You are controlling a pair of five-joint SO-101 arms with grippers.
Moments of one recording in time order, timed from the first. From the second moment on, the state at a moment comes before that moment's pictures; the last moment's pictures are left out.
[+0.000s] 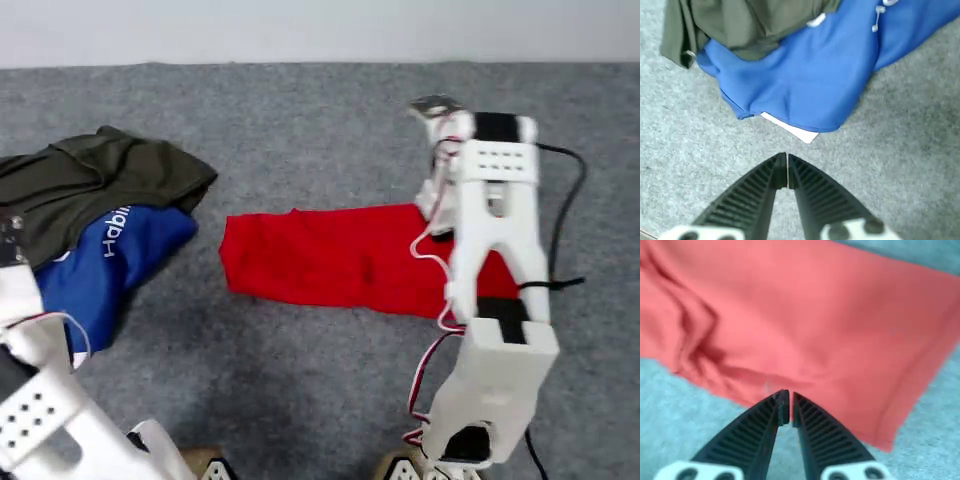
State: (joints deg) left arm -47.6 -53.5 40.1 89.5 -21.1; right arm 2.0 24.1 -27.3 98.8 22.0
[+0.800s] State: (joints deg) left arm -47.6 -58.0 41.6 89.5 -23.6; right arm 13.5 44.6 -27.7 80.4 21.5
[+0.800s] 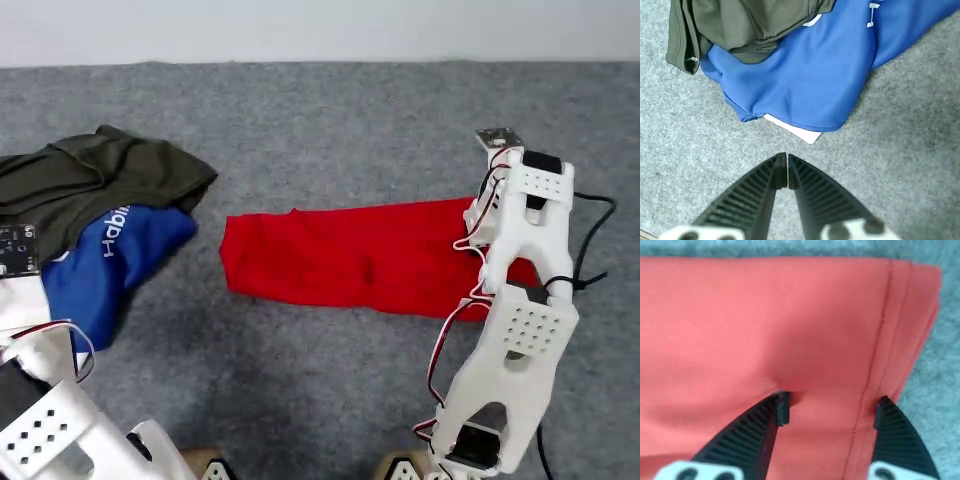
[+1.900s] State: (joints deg) left arm -47.6 -58.0 38.4 89.5 -23.6; right arm 21.2 31.6 -27.6 93.0 40.0
